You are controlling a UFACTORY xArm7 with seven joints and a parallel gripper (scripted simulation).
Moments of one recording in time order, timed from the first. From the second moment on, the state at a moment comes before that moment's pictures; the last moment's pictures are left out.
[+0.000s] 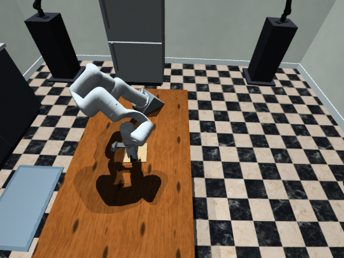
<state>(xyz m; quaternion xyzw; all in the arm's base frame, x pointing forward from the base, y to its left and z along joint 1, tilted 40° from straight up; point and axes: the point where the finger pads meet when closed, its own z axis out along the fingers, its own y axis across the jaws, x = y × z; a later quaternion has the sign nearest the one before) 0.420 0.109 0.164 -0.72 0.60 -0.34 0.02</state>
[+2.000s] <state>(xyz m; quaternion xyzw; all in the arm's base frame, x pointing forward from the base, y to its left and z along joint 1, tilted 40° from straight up) 0.374 0.144 0.233 -0.72 0.60 -0.34 0.02</state>
